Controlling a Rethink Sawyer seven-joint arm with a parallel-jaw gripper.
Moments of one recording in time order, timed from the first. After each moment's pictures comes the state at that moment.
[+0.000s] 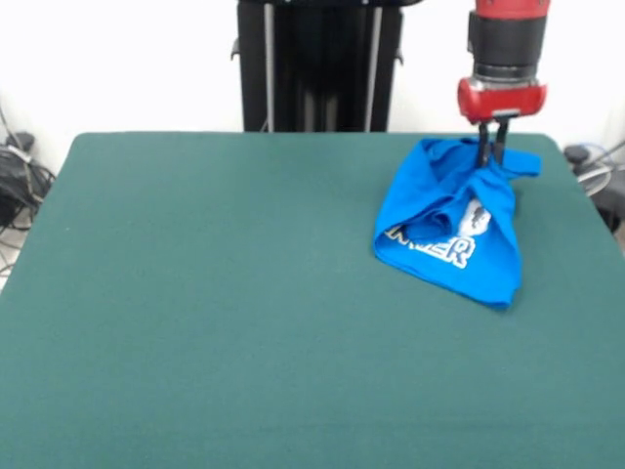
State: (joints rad) arm -0.05 -0.61 0.20 2.34 0.30 -0.37 1.34
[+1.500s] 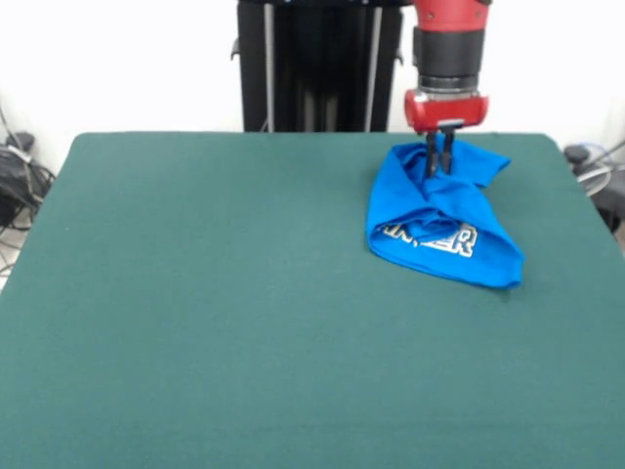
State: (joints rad) arm -0.19 -0.49 0.13 2.32 0.04 -0.49 1.36
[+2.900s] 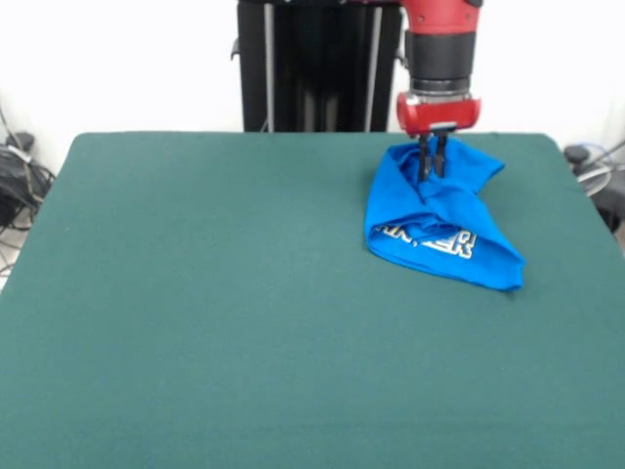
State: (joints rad) arm -0.21 -0.49 0.13 2.30 0.01 -0.49 1.36
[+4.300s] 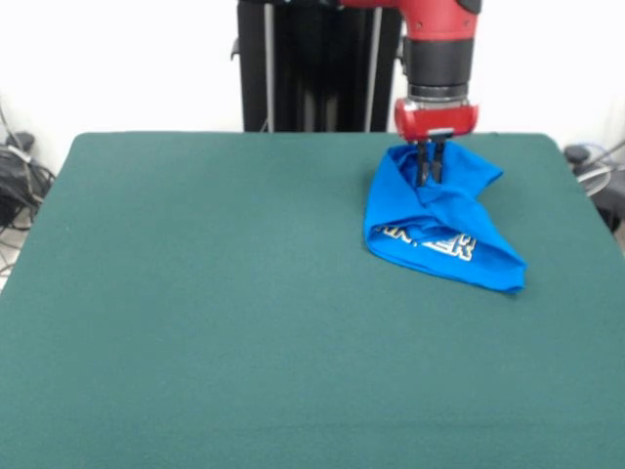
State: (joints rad) arm -0.21 -0.47 0.12 2.29 0.01 -0.49 1.36
